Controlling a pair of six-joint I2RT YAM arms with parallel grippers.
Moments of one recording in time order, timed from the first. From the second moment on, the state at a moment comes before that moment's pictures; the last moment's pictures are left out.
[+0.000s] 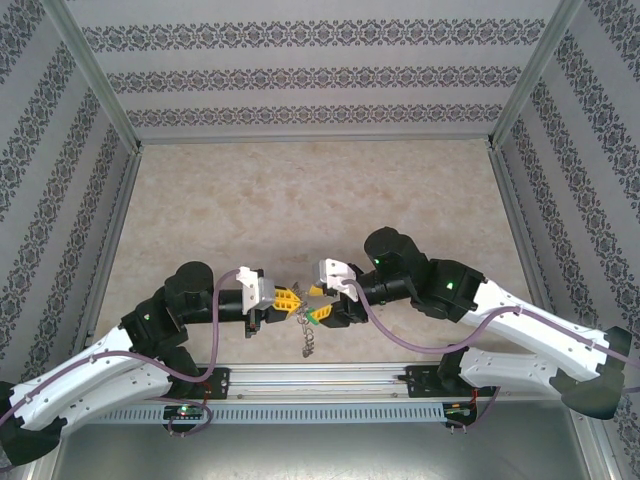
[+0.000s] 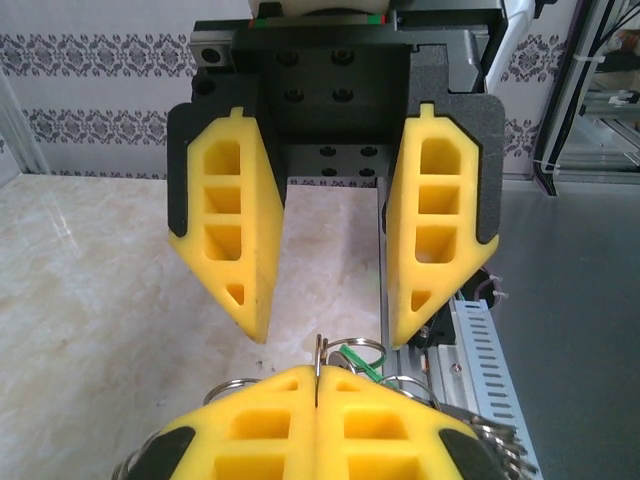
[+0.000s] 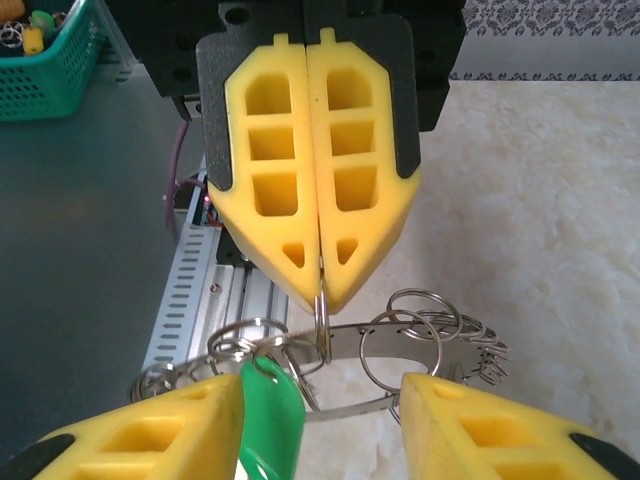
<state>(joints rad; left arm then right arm) -0.89 0.62 0.63 -0.21 0.50 0.13 1.02 1.02 1.02 -0.57 -0.52 -0.27</state>
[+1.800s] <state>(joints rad) -0.89 0.57 0.57 -0.06 0.44 0.08 1.02 0.97 0.96 -0.49 -0.44 -0.23</state>
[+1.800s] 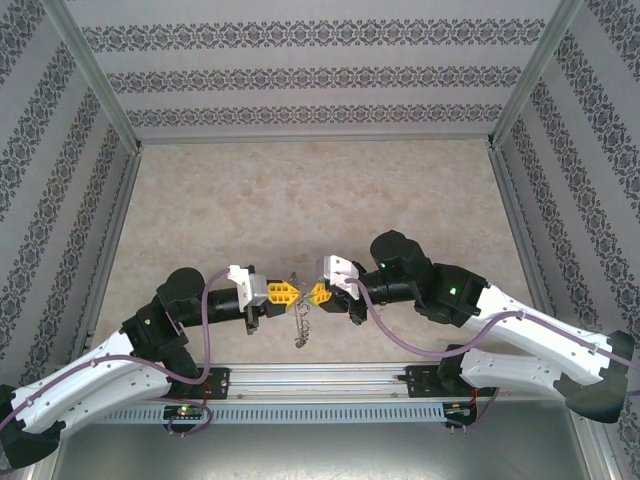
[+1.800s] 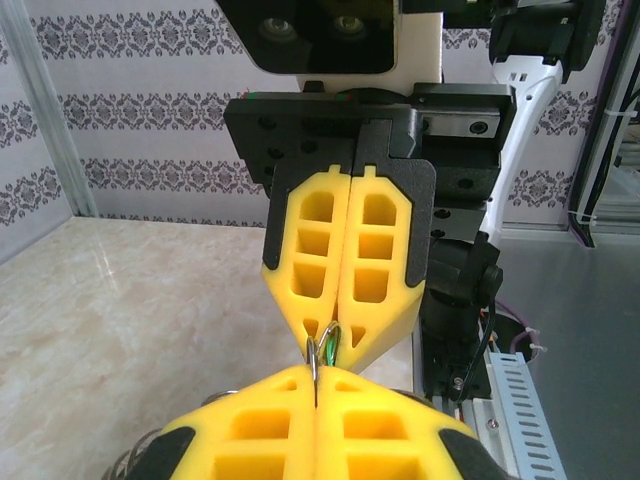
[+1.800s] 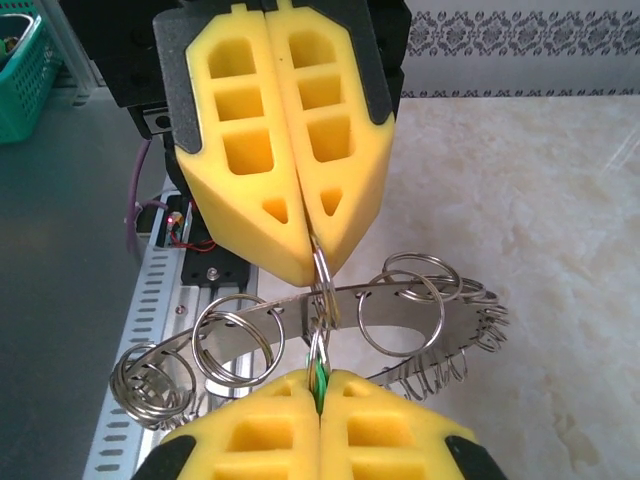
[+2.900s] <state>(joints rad) -0.89 0.59 0.56 -0.05 0.49 0.08 1.04 0.91 0.93 -0.43 -0.37 -0.26</state>
